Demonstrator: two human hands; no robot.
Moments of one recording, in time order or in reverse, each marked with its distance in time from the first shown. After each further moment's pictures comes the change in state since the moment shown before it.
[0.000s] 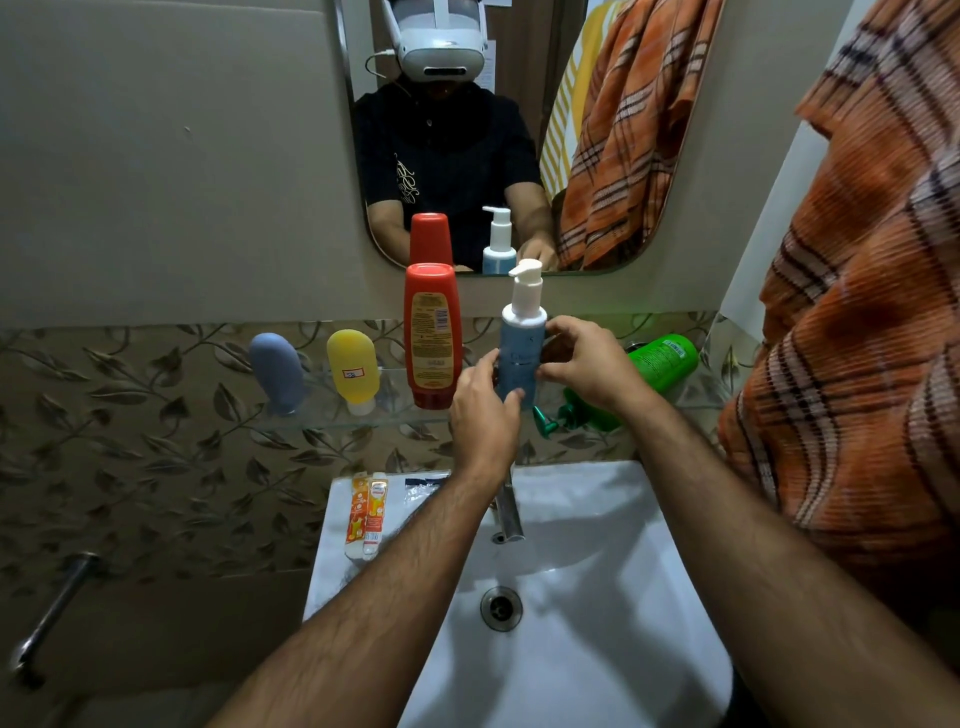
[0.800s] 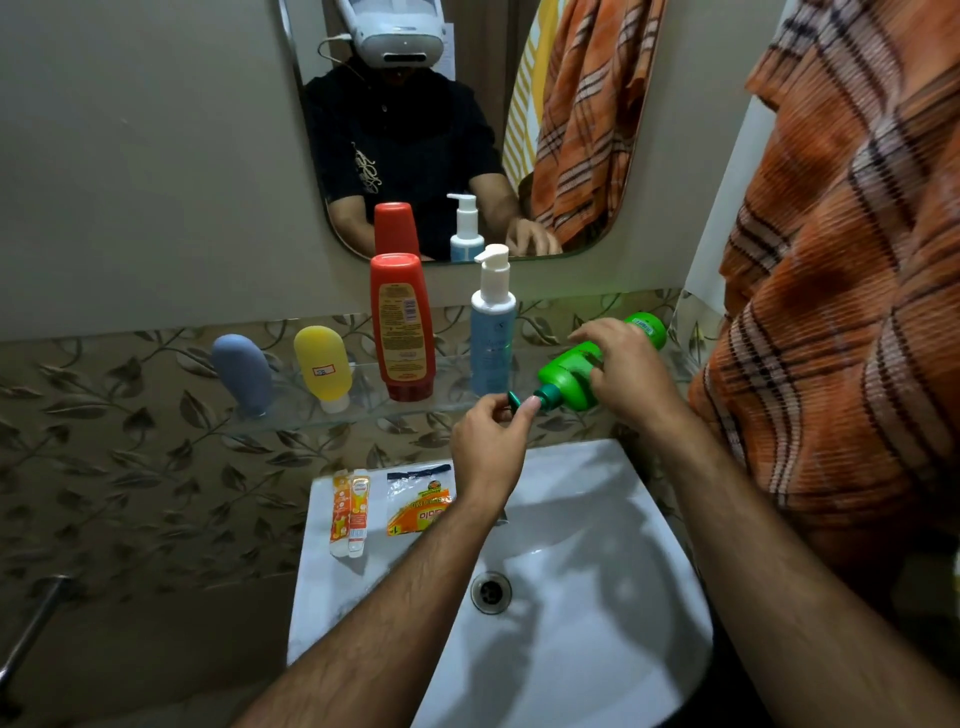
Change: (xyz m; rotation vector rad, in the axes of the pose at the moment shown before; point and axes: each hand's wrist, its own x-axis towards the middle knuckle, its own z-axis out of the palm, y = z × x) left_hand -0.041 -0.005 0.014 -0.114 -0.128 -0.127; right_hand -0.044 0.038 -0.027 -0.401 0.209 -0.040
